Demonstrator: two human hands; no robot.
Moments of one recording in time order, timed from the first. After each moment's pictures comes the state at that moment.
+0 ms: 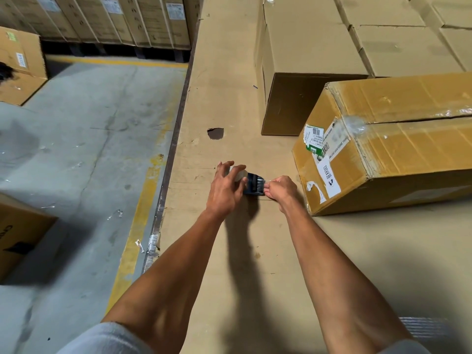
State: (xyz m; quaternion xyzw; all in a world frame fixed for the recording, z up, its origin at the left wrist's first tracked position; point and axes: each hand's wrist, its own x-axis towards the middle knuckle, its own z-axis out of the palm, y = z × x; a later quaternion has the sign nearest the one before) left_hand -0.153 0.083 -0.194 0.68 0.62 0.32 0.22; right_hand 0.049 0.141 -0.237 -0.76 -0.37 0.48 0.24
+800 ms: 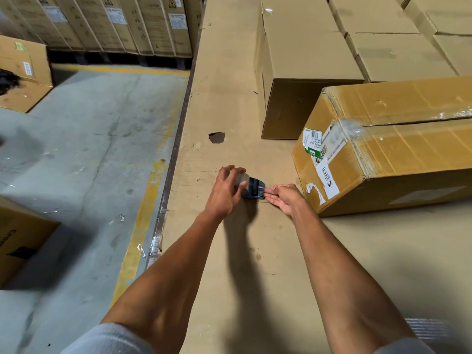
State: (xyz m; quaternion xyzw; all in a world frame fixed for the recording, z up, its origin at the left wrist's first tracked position) left_hand -0.161 0.079 -0.188 0.68 0.59 0.32 0.30; right_hand 0.051 0.114 -0.178 -0.67 -0.20 0.65 0.31
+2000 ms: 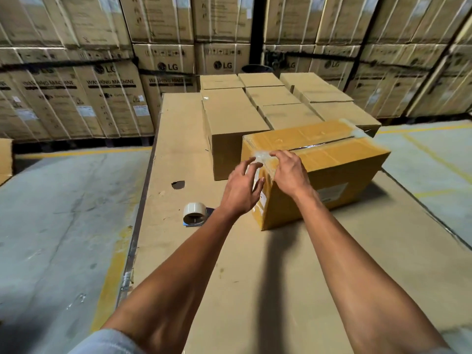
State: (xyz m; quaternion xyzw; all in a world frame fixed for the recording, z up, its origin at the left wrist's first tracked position) left_hand 0.003 0.026 0.004 0.81 0.46 0.35 0.11; right_hand 0.173 0.021 0.057 -0.67 -0.69 0.01 0.28
